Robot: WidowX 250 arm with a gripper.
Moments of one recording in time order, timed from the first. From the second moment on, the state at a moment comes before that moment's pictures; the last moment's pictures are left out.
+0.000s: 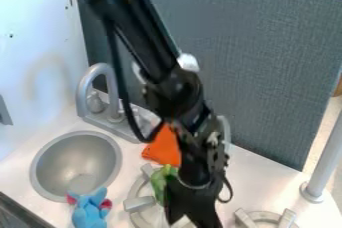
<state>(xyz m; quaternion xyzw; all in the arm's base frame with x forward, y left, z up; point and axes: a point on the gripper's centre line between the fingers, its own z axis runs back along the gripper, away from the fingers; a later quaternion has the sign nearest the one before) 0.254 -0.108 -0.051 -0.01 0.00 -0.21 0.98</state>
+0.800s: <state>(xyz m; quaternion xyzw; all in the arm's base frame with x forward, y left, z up) 0.274 -0.039 0.021 0.02 -0.04 -0.19 0.98</state>
